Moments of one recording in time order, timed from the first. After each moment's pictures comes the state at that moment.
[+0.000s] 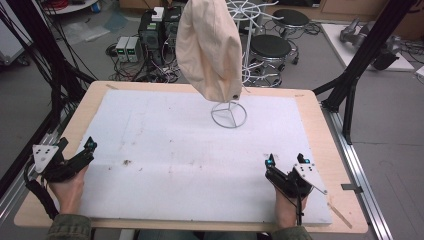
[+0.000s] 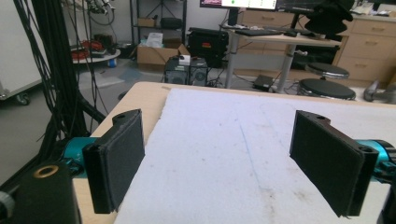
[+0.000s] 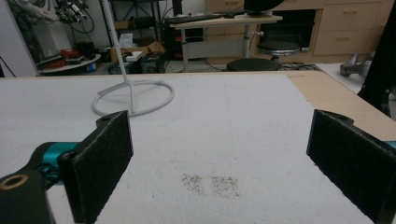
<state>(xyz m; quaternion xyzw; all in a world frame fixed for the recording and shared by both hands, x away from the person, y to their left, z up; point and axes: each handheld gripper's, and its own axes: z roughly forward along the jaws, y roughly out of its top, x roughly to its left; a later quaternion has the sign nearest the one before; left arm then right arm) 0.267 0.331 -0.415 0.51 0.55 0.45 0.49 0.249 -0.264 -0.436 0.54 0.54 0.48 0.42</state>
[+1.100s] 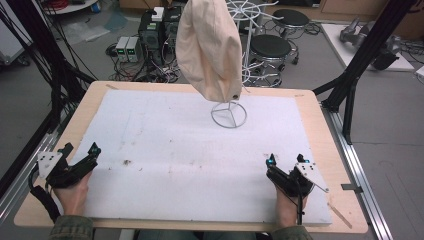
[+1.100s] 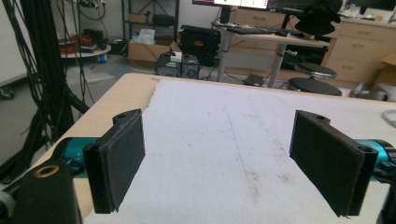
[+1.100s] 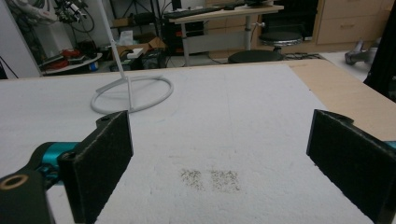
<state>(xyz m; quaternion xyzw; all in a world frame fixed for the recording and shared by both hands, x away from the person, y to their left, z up) 0.258 0.326 -0.428 0.51 0.55 0.42 0.51 0.254 -0.268 -0.440 0.56 0.54 0.48 0.41</state>
